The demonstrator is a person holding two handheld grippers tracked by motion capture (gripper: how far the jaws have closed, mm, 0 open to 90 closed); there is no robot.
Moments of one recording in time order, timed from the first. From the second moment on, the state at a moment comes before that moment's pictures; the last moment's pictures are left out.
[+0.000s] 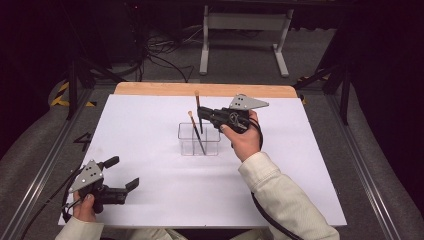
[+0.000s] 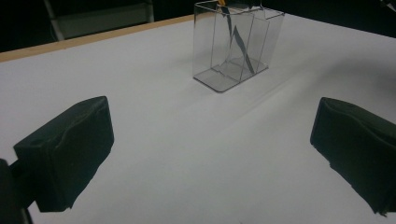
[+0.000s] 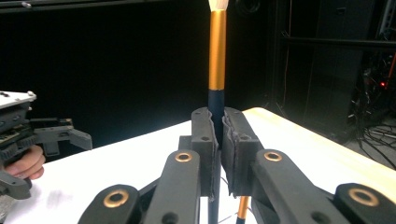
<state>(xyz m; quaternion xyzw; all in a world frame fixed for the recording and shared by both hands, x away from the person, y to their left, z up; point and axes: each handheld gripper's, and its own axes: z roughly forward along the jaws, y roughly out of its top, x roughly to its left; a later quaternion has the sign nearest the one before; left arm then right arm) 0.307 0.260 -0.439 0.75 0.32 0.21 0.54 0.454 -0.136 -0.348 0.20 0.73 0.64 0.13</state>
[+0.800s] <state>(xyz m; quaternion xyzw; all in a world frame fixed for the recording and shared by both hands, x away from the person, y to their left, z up) 0.306 0.261 -0.438 0.75 0.32 0.21 0.54 0.459 -0.133 -0.377 0.22 0.74 0.63 0.11</state>
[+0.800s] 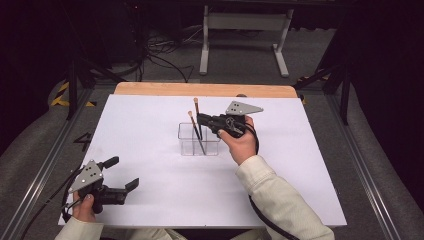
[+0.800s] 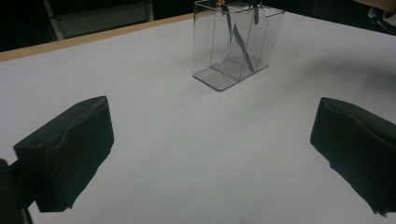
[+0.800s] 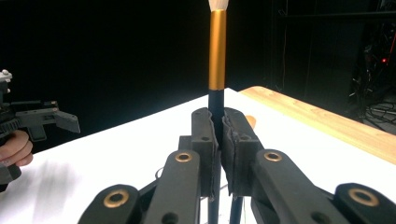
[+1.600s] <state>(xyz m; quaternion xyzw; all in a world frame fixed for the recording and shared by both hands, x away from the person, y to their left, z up) 0.306 0.261 -0.439 0.75 0.32 0.21 0.54 0.459 -0.134 -0.399 0.24 0.75 0.60 0.10</state>
